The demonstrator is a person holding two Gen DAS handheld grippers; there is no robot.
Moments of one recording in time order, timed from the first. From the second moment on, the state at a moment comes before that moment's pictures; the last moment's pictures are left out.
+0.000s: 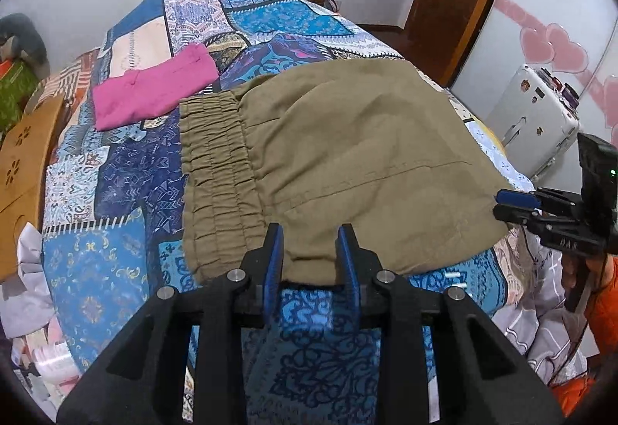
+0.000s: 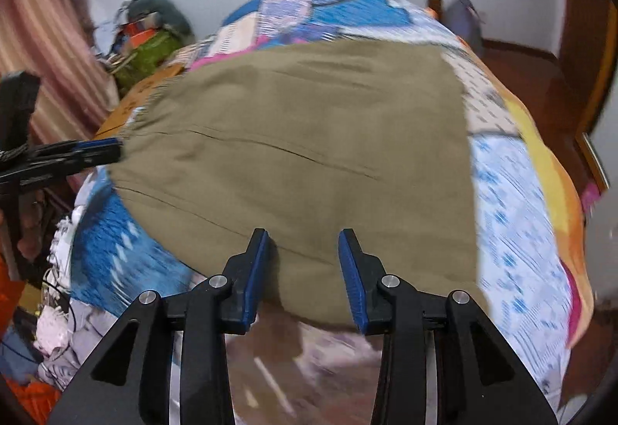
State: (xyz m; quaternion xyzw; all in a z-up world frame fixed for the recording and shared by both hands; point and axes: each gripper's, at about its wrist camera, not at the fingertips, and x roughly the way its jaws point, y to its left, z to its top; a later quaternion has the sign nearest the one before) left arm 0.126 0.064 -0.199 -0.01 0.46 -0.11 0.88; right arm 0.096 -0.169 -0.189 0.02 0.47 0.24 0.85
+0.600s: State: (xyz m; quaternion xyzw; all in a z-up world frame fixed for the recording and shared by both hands) left arm 0.133 0.098 -0.164 -0.02 0.44 -0.07 0.89; right arm 0.101 -0.196 -0.165 0.00 0.46 0.20 0.86
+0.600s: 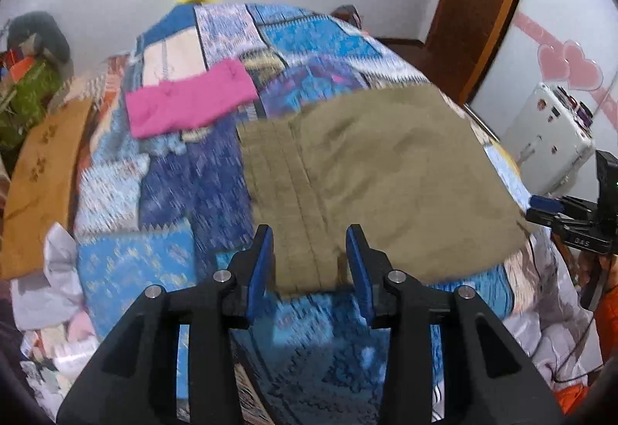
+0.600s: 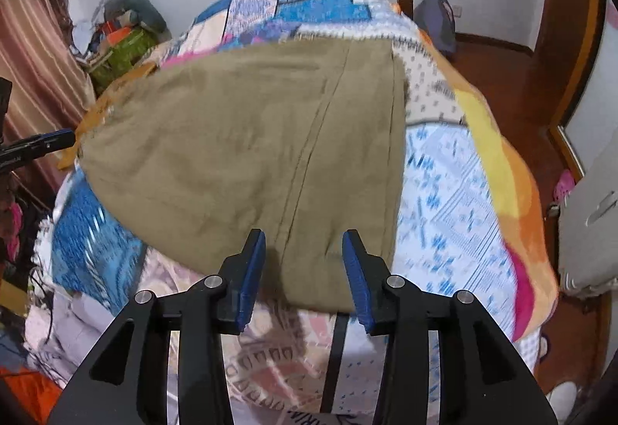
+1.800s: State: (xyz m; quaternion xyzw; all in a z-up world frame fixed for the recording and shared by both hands) left arm 0.296 0.126 -0.225 -0.05 0.49 -0.02 0.87; right arm 0.365 -0.191 -0.219 -0.02 0.48 0.17 0.86
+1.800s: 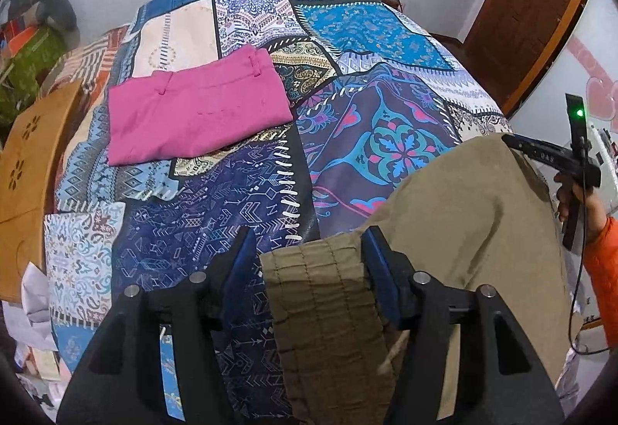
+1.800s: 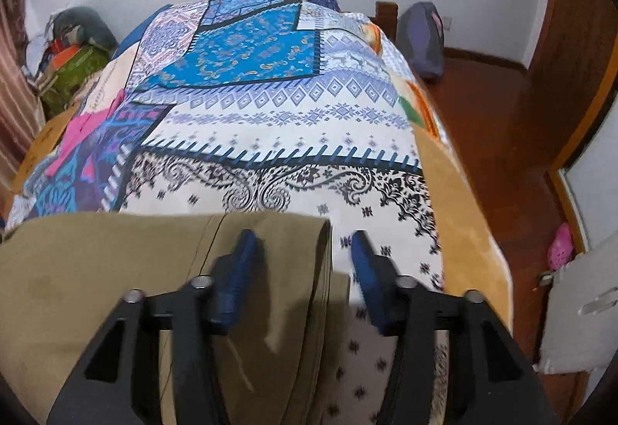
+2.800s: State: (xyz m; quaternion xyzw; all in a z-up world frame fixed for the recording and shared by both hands) left arm 0.223 0.134 -0.133 -0.07 0.41 0.02 0.91; right arm 0.267 -0.172 -0.091 -0.06 0.39 0.20 0.90
